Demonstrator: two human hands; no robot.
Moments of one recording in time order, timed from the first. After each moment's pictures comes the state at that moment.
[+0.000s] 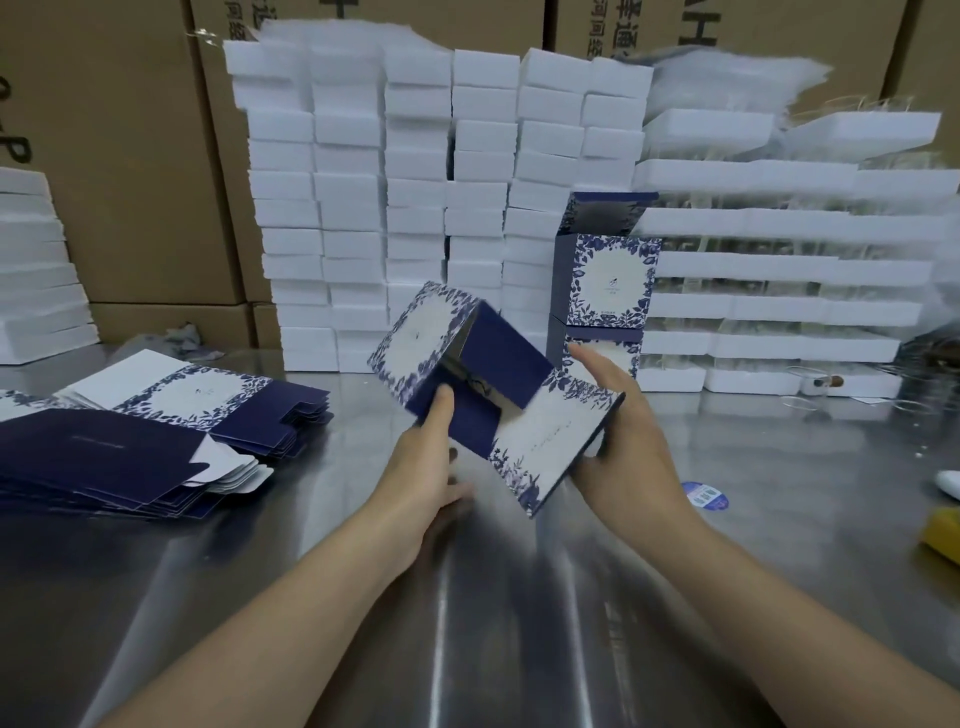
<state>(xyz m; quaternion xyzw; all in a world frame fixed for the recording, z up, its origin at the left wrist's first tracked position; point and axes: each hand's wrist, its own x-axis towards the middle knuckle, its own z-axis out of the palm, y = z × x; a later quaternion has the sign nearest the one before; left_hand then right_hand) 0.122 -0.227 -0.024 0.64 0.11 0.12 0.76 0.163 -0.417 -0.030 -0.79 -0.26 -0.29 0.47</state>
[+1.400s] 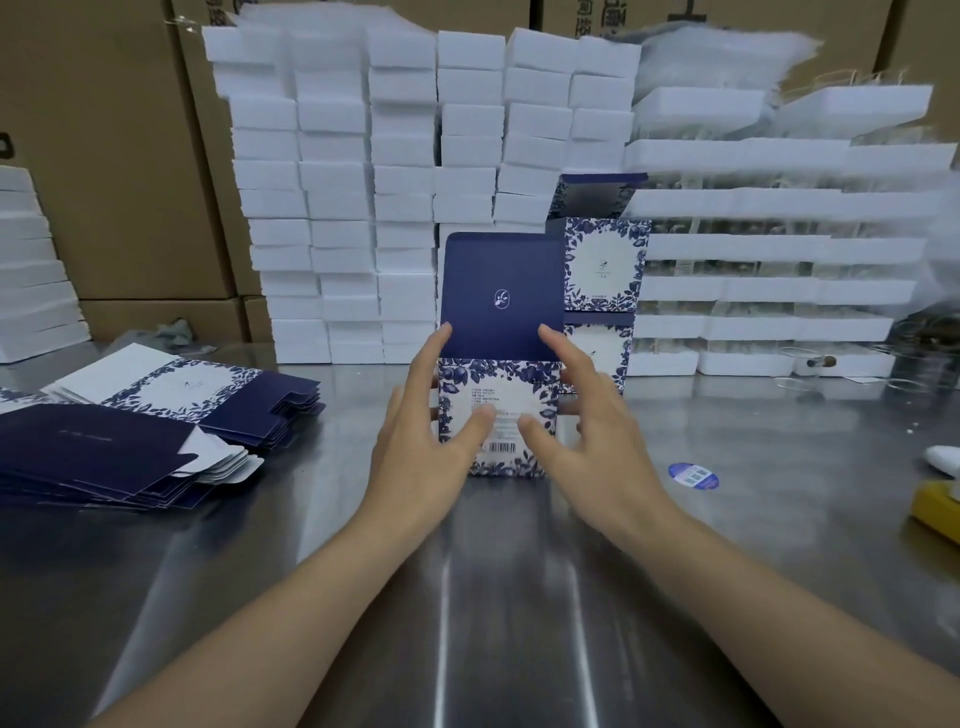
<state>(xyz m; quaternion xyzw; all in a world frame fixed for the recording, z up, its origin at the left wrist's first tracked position) 0.119 -0.226 -0.040 0.78 -0.07 0.33 0.53 0.154 -0.410 -0.038 -0.80 -0.28 -0.26 0.46</state>
